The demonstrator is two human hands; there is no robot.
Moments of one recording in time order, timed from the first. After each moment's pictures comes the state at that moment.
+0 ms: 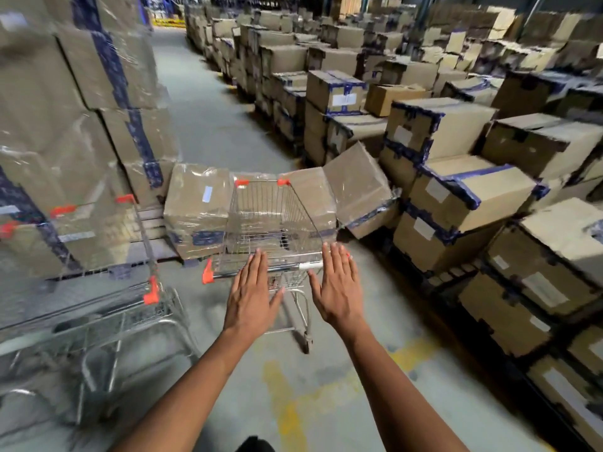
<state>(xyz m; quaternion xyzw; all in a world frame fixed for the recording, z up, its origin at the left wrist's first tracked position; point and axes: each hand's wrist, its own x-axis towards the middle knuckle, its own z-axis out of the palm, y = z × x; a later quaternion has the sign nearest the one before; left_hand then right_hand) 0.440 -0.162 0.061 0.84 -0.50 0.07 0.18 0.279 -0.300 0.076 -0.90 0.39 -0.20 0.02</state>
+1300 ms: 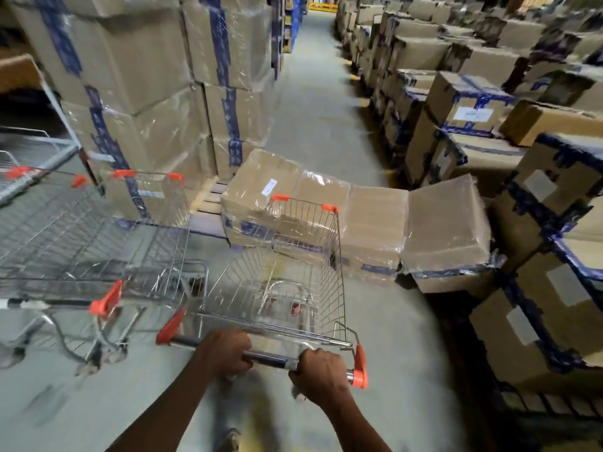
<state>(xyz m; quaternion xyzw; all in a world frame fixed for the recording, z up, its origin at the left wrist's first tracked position) 0.498 -0.324 -0.019 0.89 -0.43 -0.14 -0.06 0.338 -0.517 -0.016 -0.98 0.16 0.13 0.05</state>
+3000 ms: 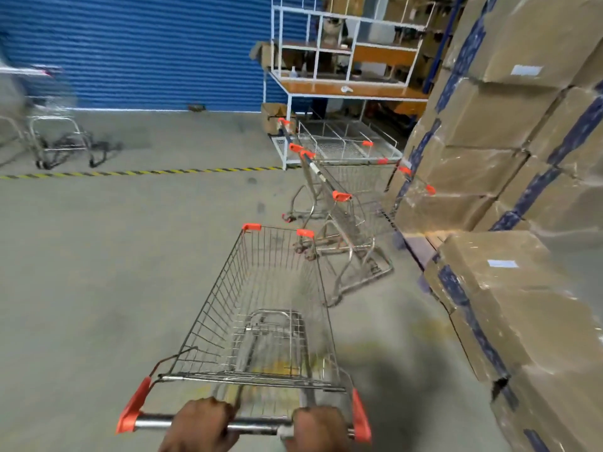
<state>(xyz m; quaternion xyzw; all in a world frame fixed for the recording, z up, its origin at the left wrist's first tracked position) -0.121 -0.442 -0.008 0.96 0.21 -0.16 0.07 0.036 -0.631 0.013 -0.85 -0.44 0.27 -0.08</state>
